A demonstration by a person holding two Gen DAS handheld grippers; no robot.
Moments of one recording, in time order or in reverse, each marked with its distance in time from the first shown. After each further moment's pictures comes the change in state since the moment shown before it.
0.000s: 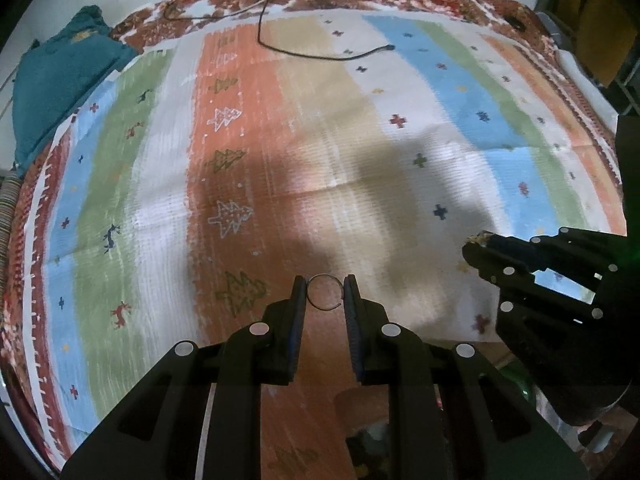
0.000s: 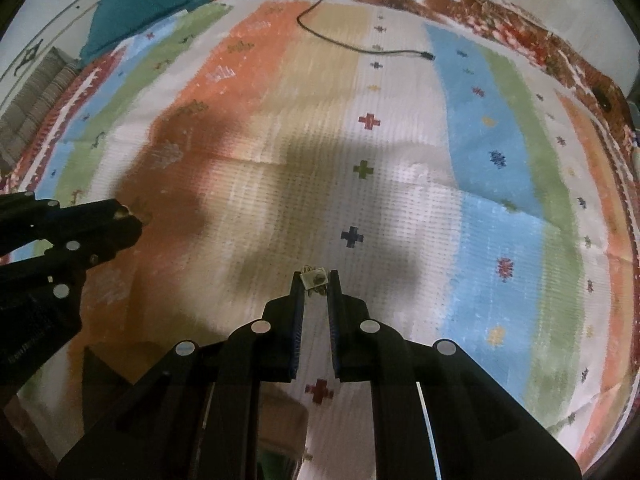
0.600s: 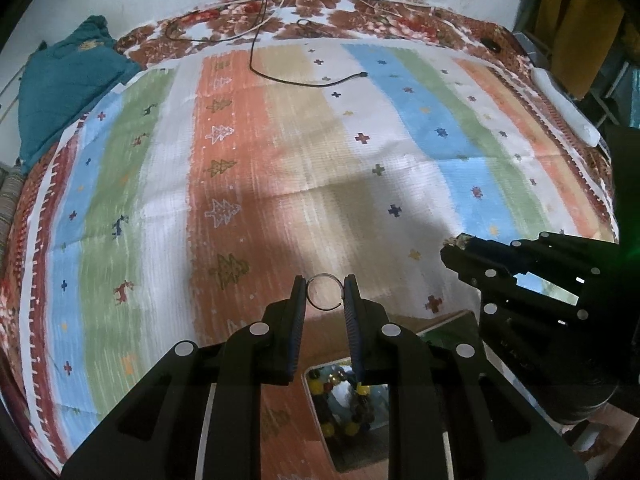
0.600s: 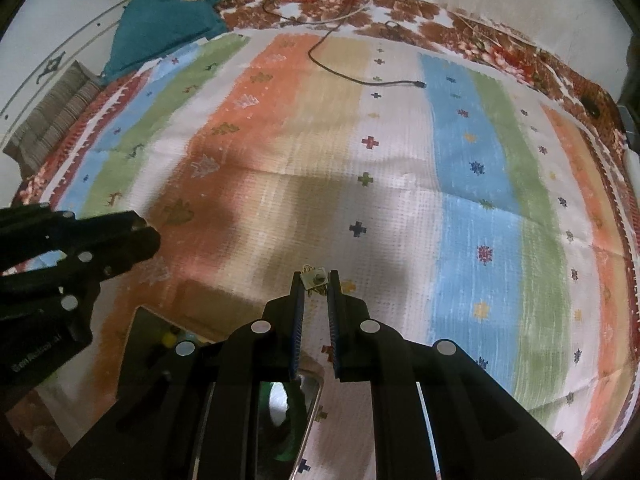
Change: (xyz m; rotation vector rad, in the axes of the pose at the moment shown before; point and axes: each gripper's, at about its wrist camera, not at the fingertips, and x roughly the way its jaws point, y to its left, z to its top) left arm -0.047 -0.012 -0.030 -0.015 -0.083 -0.054; right arm -0.049 0.005 -0.027 0.008 -0.098 0.031
